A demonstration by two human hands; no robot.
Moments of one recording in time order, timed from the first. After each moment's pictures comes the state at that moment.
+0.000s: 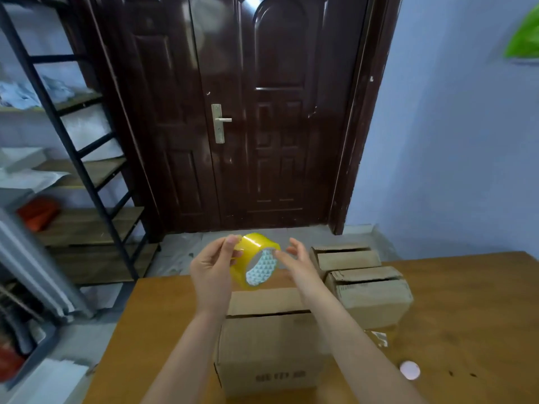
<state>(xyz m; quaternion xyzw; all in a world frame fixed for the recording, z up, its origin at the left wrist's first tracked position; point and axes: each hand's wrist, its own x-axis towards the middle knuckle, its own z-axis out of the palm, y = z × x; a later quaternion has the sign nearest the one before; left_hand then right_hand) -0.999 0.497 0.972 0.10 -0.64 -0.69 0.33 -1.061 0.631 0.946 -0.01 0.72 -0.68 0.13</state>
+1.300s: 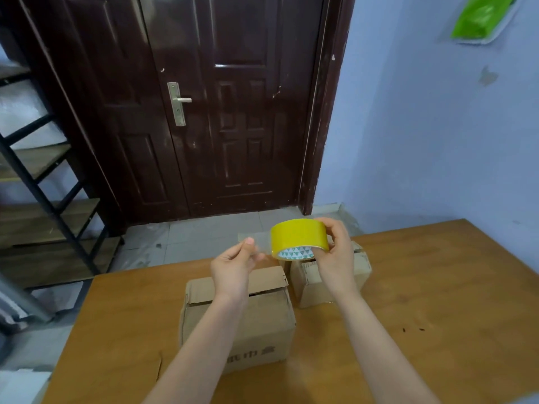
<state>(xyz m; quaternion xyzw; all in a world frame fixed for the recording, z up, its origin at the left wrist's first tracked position) -1.011 0.577 0.953 0.23 -0.54 -0.81 0.08 -1.032 0.736 0.955 -0.09 0.76 -0.61 -0.20</state>
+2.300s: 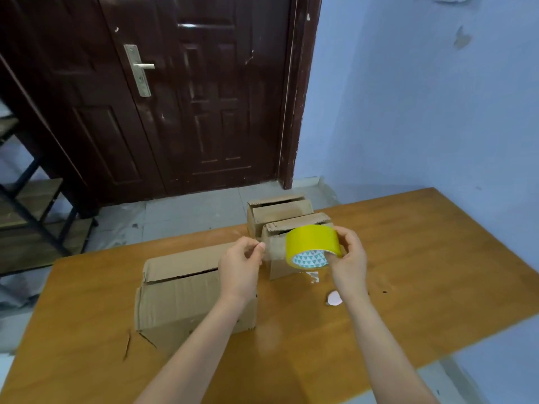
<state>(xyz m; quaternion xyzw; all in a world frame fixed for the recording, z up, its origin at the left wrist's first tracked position) -1.000 0.647 0.903 0.06 -0.84 -0.54 0.10 -0.996 0.830 0.908 0.05 0.78 -0.58 -0.20</state>
